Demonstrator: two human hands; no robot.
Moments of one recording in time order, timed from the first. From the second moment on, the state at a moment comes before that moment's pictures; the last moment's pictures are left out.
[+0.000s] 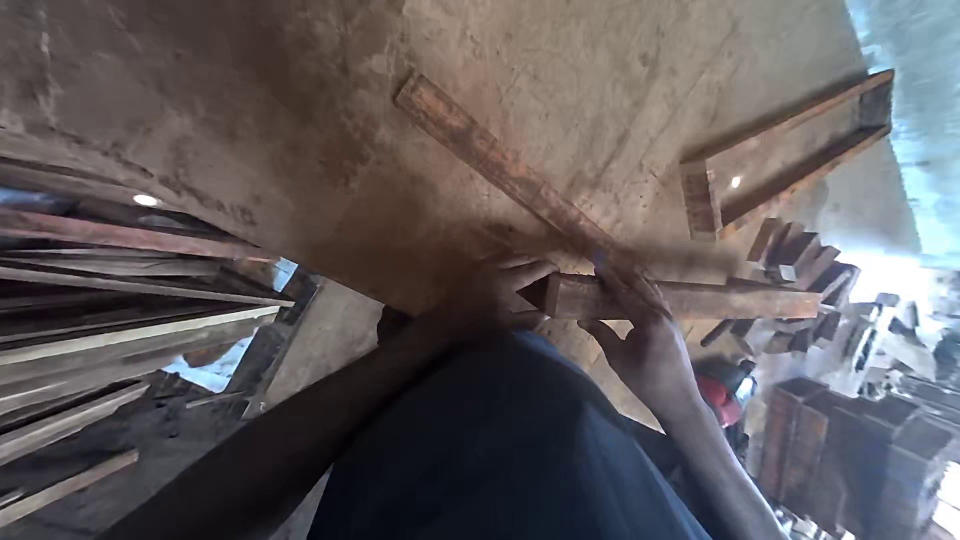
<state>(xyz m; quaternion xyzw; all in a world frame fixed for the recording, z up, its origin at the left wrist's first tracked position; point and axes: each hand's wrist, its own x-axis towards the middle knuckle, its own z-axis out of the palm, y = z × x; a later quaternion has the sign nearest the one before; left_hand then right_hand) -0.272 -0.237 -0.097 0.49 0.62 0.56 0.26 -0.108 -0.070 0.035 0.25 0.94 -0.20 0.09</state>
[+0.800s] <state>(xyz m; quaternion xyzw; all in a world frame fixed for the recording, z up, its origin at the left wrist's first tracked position) -0.269 -0.236 -0.096 0.49 0.63 0.56 0.21 -0.107 -0.069 0.032 0.25 0.94 -0.21 0.08</state>
